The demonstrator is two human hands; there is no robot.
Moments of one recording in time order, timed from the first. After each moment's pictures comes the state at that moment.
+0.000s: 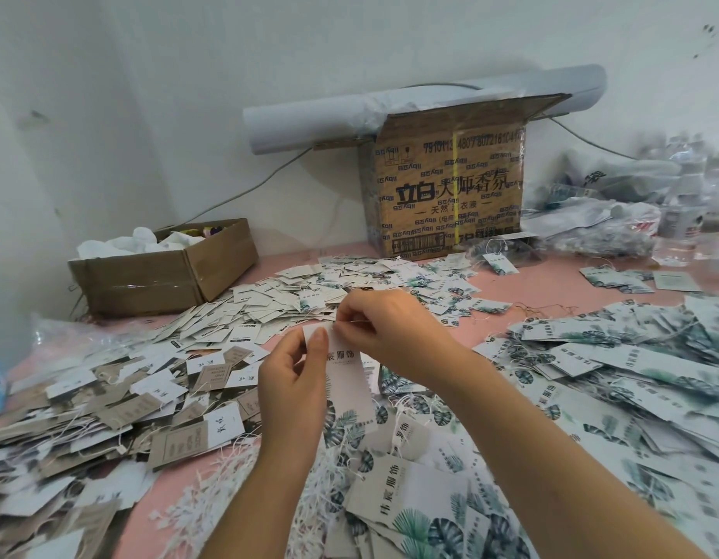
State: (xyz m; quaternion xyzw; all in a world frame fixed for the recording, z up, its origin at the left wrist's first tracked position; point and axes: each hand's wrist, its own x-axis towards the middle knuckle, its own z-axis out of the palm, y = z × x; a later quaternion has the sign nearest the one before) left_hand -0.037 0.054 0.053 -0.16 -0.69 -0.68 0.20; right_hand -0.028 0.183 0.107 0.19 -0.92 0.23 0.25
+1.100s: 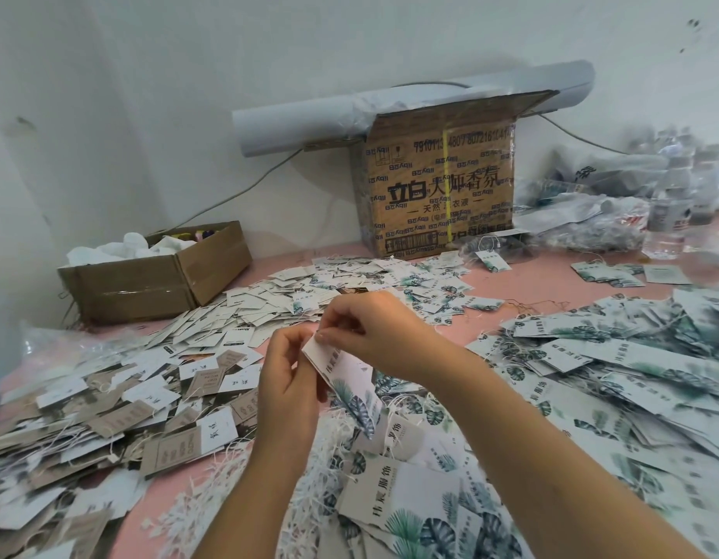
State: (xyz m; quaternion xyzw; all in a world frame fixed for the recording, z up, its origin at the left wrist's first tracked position) left_hand -0.035 0.056 0.055 -0.17 -0.68 -0.70 0.15; right_hand -0.032 0.183 0.106 0.20 -0.91 0.31 0.20
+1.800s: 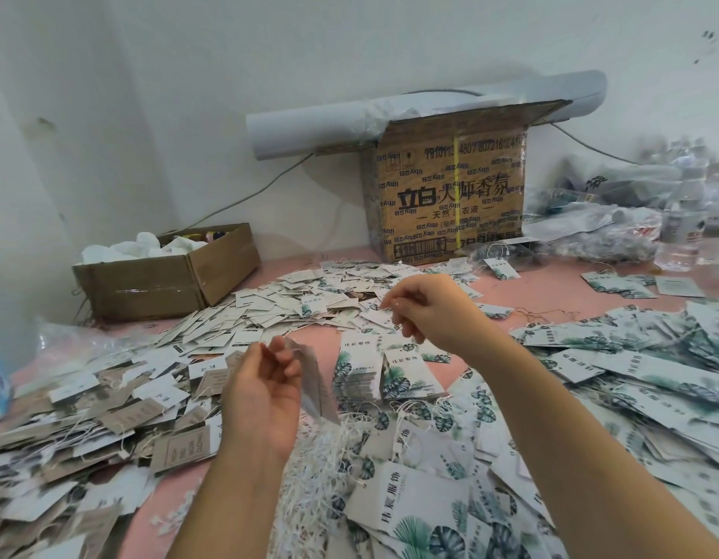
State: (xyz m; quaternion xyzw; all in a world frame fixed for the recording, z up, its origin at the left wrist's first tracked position) left_hand -0.050 0.034 0.073 0.04 -0.31 -0.95 0.01; right_hand -0.037 0.223 0.110 0.08 -0.86 0.46 0.19
